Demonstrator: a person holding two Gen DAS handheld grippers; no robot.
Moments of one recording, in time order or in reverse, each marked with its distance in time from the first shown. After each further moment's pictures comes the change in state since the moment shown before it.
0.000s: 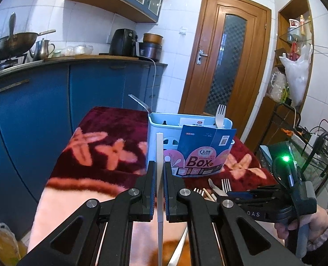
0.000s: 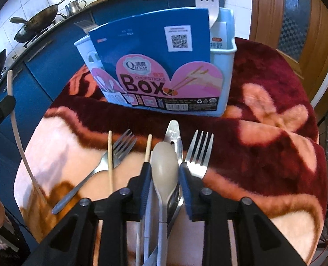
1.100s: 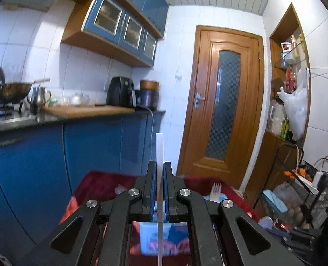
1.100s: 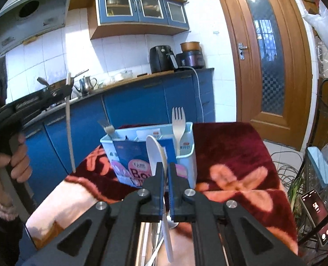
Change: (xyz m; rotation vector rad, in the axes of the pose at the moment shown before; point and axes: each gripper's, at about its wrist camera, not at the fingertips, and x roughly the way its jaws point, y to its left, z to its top) left arm 0.007 -0.033 0.105 0.056 -0.311 0.023; right arm -0.116 -0.020 -0.016 0.011 -0.596 -0.014
